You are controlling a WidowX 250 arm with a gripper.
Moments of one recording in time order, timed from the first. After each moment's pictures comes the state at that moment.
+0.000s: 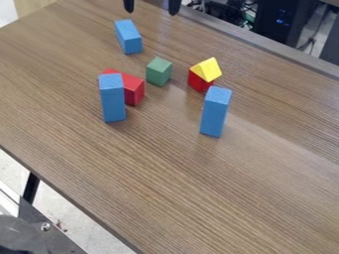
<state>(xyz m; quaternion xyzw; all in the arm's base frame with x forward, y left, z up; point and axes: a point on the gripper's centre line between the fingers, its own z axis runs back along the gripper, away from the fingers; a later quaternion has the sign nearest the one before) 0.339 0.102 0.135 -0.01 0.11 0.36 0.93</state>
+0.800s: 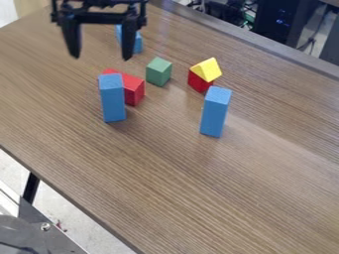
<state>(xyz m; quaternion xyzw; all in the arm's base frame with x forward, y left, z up) 0.229 0.093 0.129 0.00 0.01 0.34 0.94</state>
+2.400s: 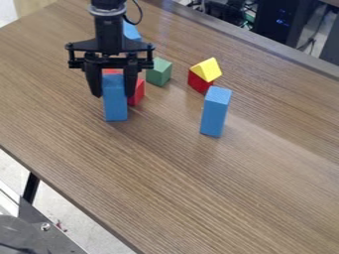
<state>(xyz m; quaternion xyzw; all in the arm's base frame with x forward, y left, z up) 0.254 0.088 0.064 -0.01 0.01 0.34 0.94</state>
